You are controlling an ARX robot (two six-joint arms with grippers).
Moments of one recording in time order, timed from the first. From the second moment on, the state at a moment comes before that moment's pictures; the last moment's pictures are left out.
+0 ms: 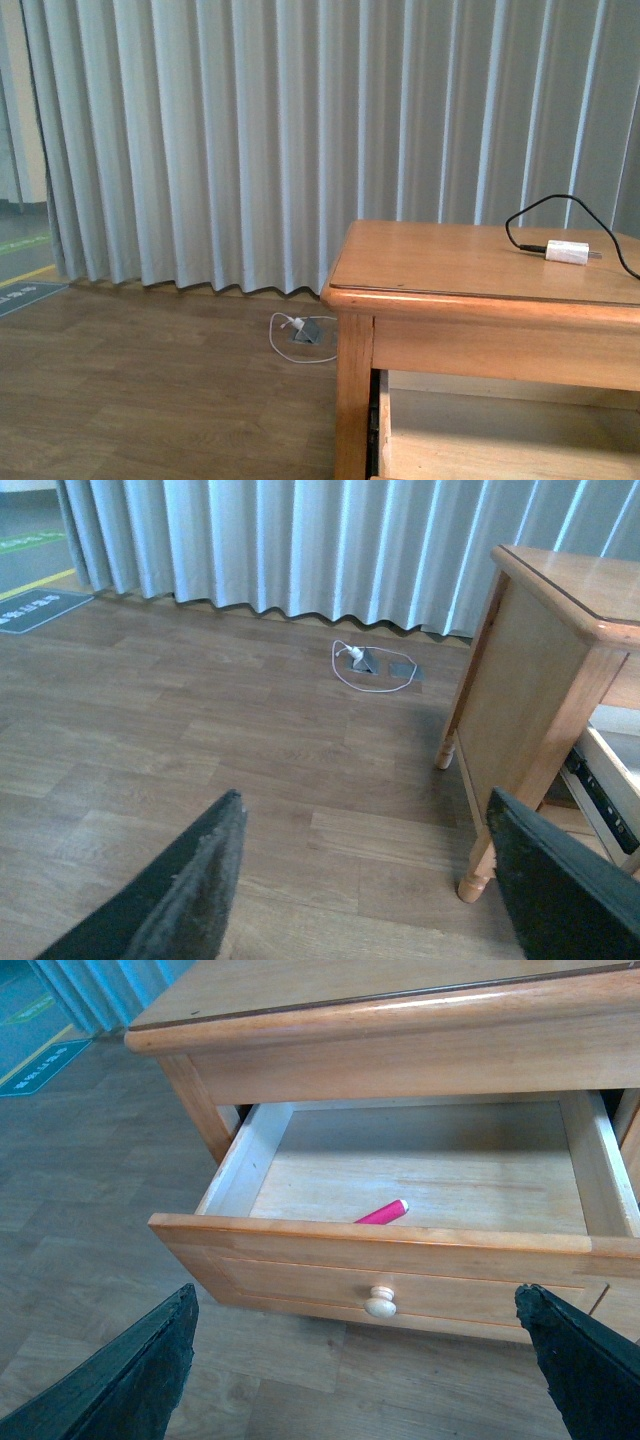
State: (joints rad) left arm 0.26 0.09 0.08 0.01 0.24 -0.05; right arm -0.13 0.42 0.33 -0.23 -0.30 0.13
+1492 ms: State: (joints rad) left arm 0.00 0.00 0.02 0.00 0.00 0.00; right arm -0.20 0.72 0.32 -0.16 -0.21 -0.16
